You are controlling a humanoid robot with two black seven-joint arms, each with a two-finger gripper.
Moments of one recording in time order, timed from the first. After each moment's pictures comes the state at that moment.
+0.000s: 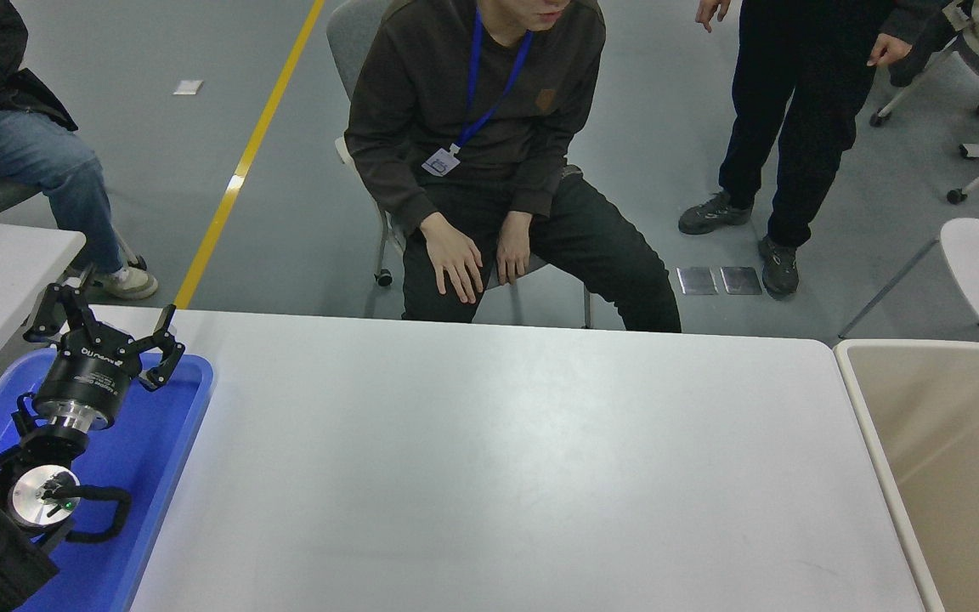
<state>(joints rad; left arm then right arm) -0.56 0.46 -0.60 -0.39 -0.23 -0.70 -0.59 0.60 -0.62 0.59 0.25 -0.09 0.01 0.08</state>
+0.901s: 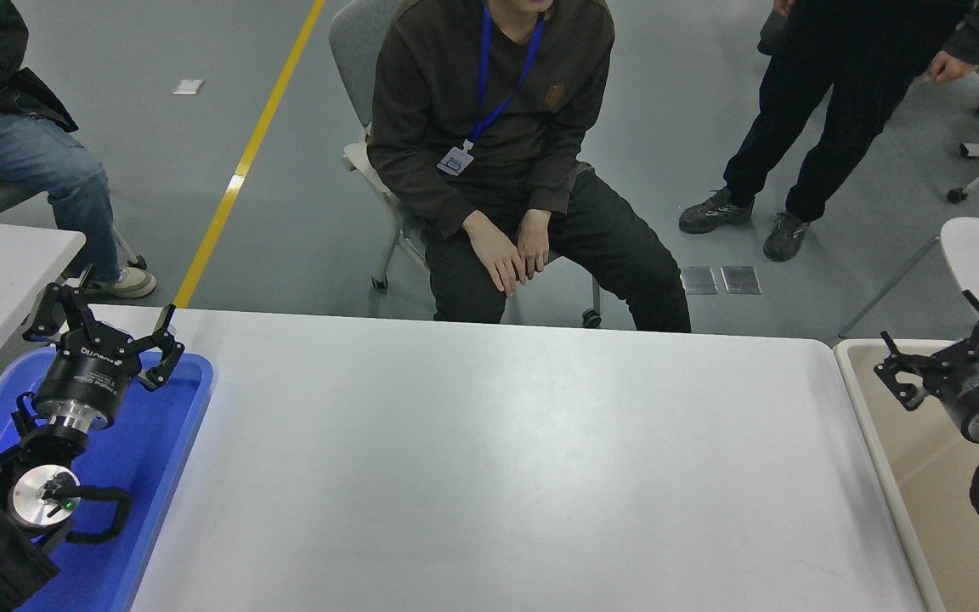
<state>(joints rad) -0.56 0.46 -0.60 -0.39 -0.23 -0.70 -0.59 0.37 -0.45 1.26 0.76 0.00 0.32 0.08</state>
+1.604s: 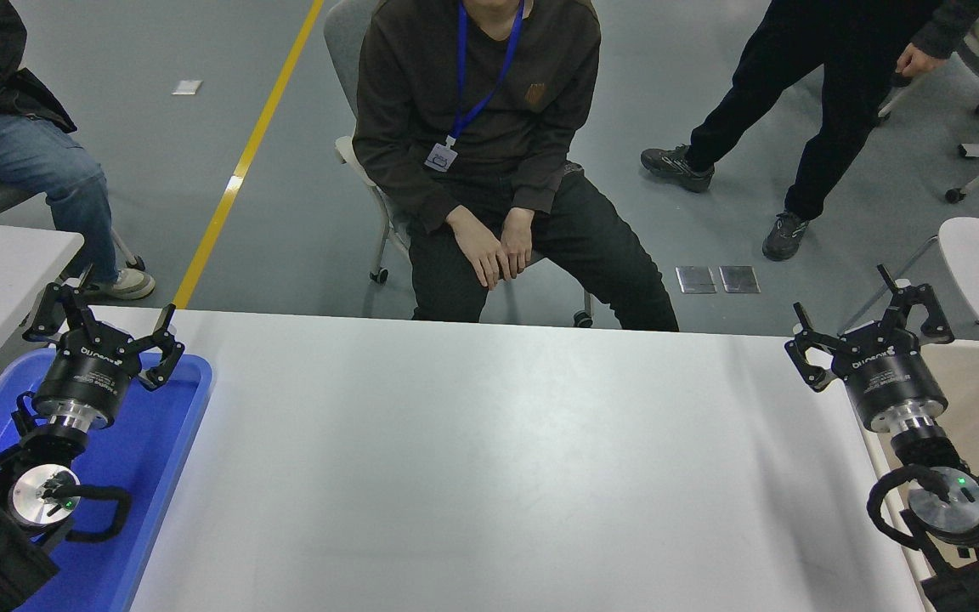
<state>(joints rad) -0.56 0.46 -0.60 -0.39 -0.23 -0.70 -0.59 0.31 -0.27 1.33 0.85 -0.24 0.29 0.26</state>
